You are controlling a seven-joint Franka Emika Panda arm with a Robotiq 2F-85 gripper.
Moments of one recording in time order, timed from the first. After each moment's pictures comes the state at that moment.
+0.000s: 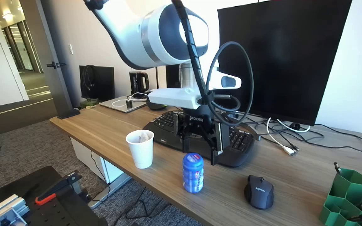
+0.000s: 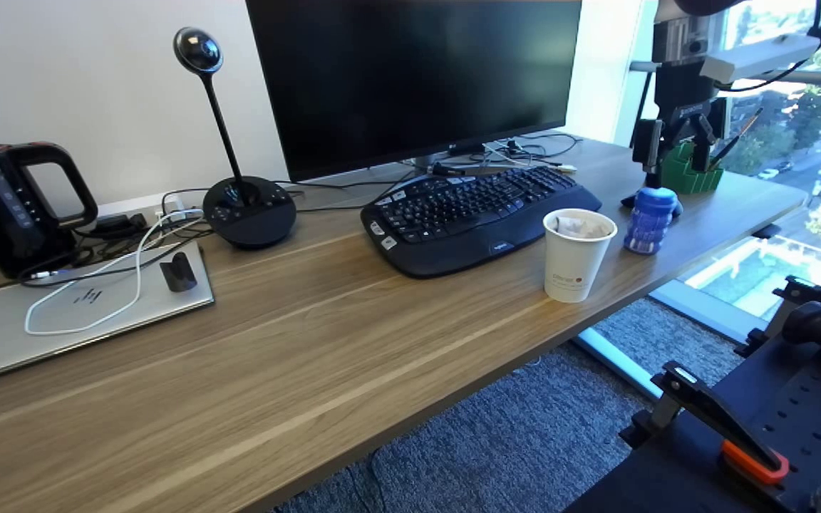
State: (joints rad) arm -0.11 0.44 -0.11 -2.03 -0.17 2.35 0.05
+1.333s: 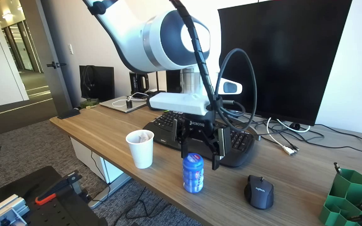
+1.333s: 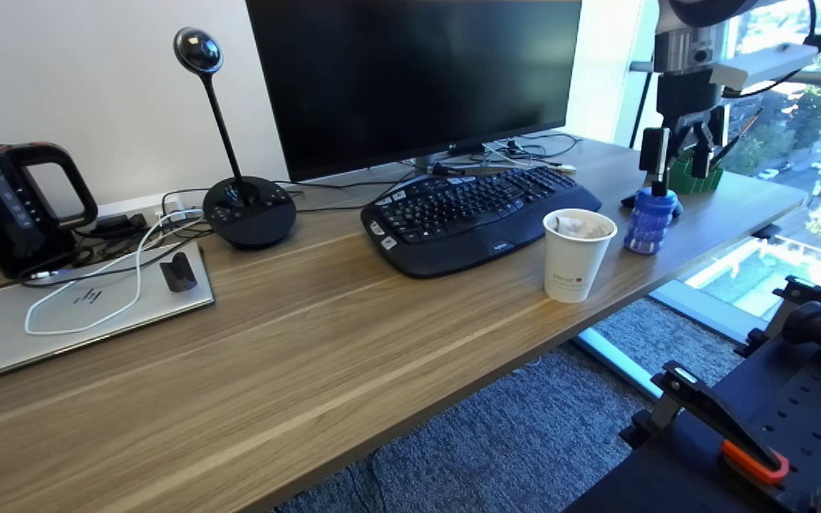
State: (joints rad) arm -0.11 0.46 -0.11 -2.03 -0.16 2.35 -0.06
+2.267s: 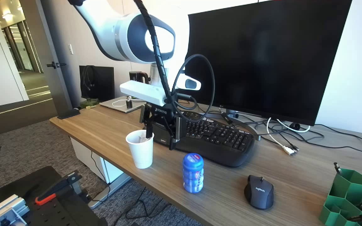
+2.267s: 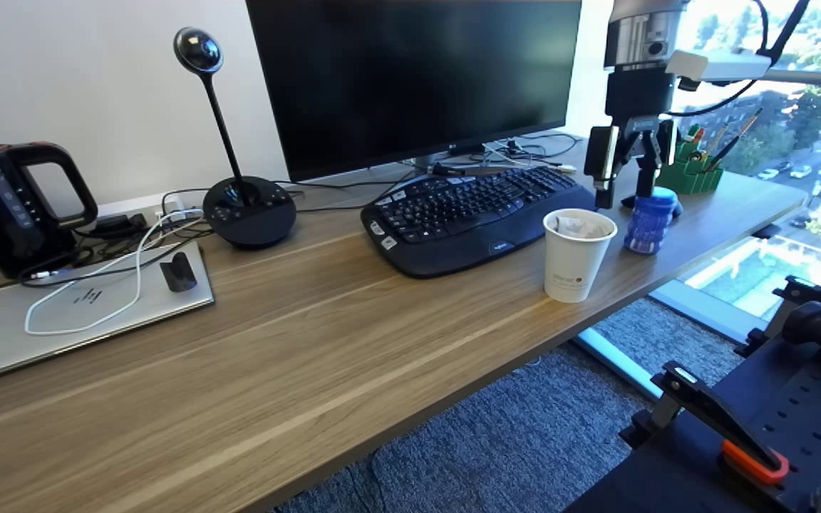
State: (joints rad) arm -0.08 0.41 0.03 -2.08 0.03 2.32 -0.12
